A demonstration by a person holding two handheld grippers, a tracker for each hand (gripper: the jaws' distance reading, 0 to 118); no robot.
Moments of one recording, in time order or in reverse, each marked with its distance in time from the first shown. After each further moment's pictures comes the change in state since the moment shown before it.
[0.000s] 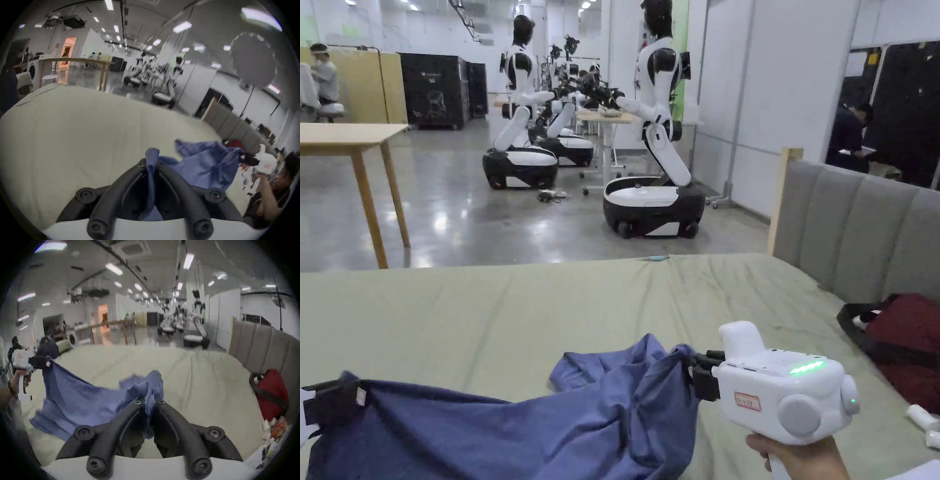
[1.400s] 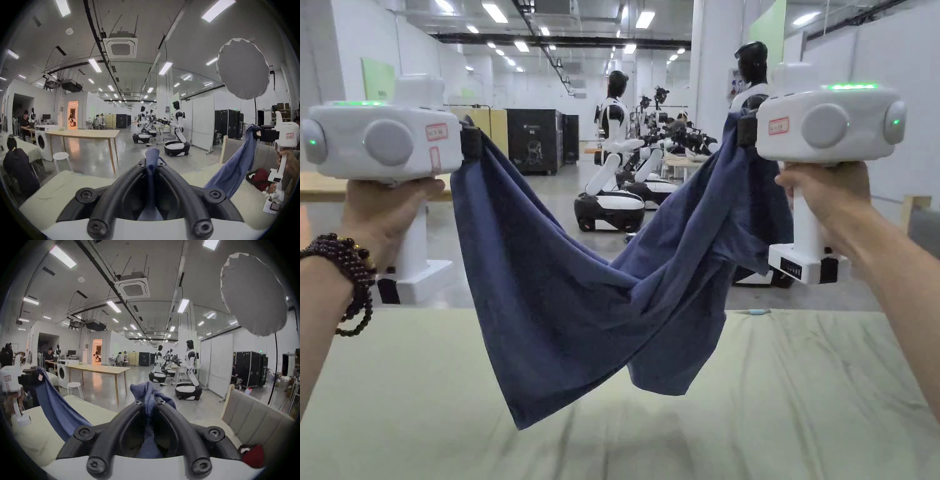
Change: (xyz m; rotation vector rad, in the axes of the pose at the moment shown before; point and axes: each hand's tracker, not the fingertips) left arm 0.079 0.282 -0.019 0.430 0.175 -0.354; right arm -0.049 0.339 -0.048 0.355 -0.116 0.041
